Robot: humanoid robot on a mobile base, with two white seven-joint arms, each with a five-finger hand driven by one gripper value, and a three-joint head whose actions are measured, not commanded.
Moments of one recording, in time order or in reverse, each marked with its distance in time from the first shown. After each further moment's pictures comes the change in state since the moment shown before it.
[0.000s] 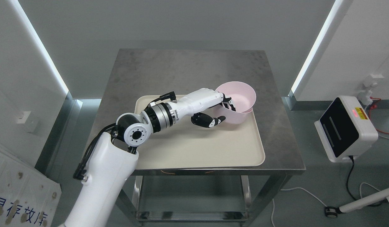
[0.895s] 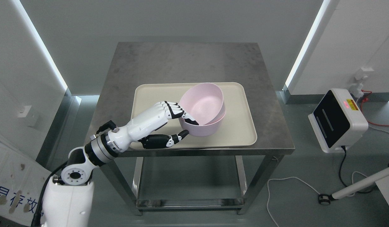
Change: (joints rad) left arm 0.292 0.036 0.357 -0.157 0.382 -0.407 -0.132; right arm 0.000 0.000 0.000 0.000 0.000 0.001 0.000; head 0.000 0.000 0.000
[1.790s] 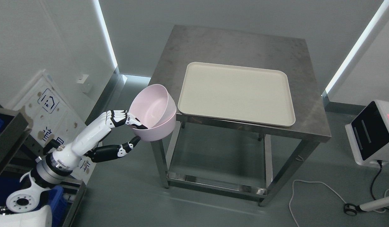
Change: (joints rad) left arm 0.154 0.142 0.142 -0.067 0.234 -0.003 -0.003; right arm 0.000 0.000 0.000 0.000 0.000 -0.001 0.000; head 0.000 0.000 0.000
